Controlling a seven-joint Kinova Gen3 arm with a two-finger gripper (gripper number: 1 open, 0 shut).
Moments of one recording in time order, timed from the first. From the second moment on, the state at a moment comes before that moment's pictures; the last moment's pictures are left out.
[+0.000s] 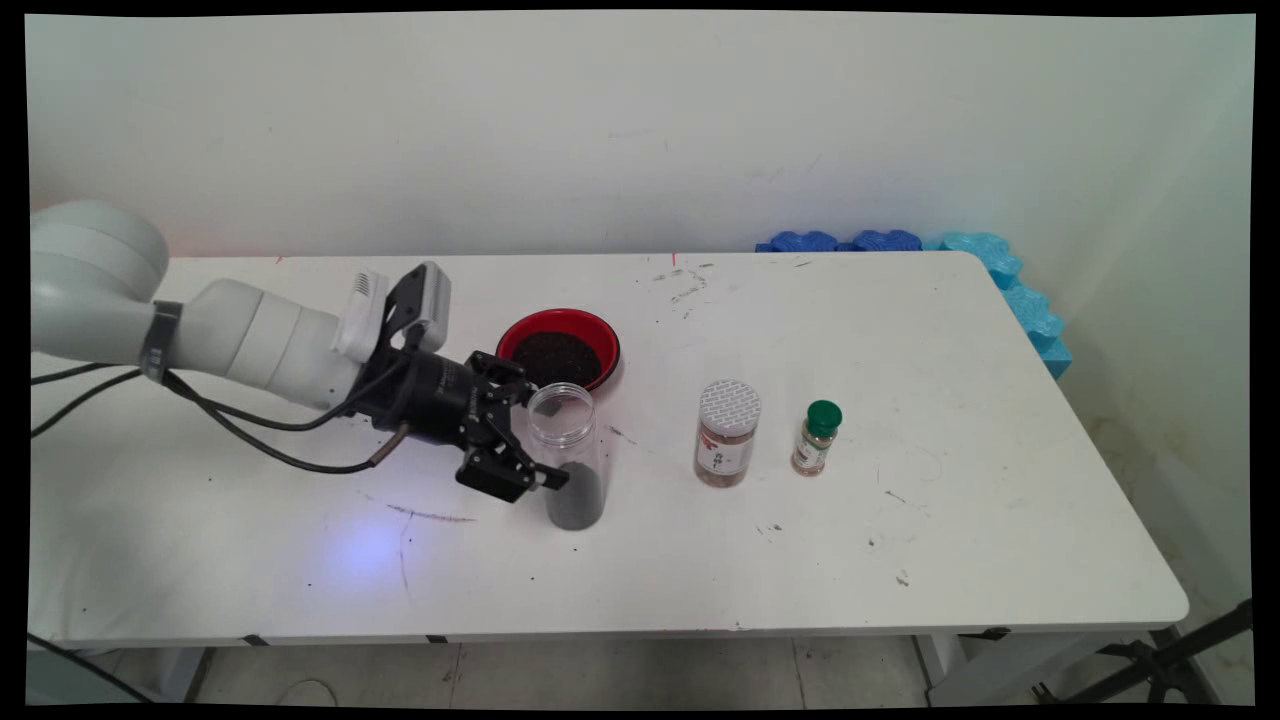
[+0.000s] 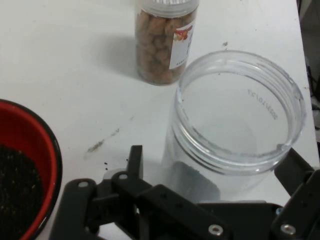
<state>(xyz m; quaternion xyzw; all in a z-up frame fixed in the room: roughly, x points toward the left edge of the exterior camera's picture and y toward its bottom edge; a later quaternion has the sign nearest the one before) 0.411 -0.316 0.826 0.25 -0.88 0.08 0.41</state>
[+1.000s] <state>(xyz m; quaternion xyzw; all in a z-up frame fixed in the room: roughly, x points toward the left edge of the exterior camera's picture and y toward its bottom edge) 0.413 -0.318 0.858 0.23 -0.88 0.06 0.42</state>
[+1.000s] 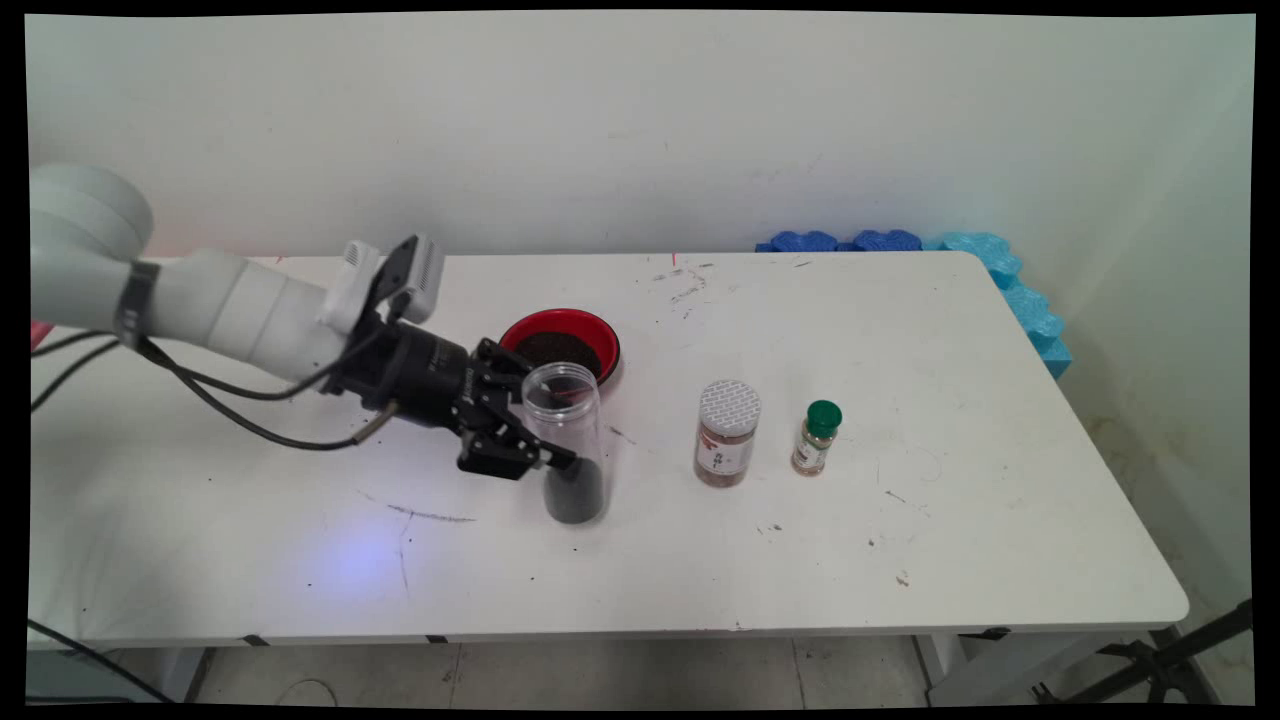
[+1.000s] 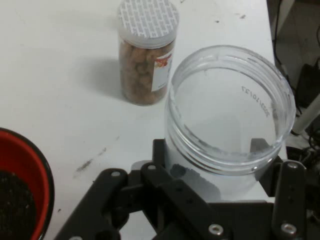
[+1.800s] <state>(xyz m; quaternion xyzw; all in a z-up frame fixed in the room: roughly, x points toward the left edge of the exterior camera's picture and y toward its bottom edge) 0.437 -0.333 0.932 0.23 -0.88 0.04 0.42</state>
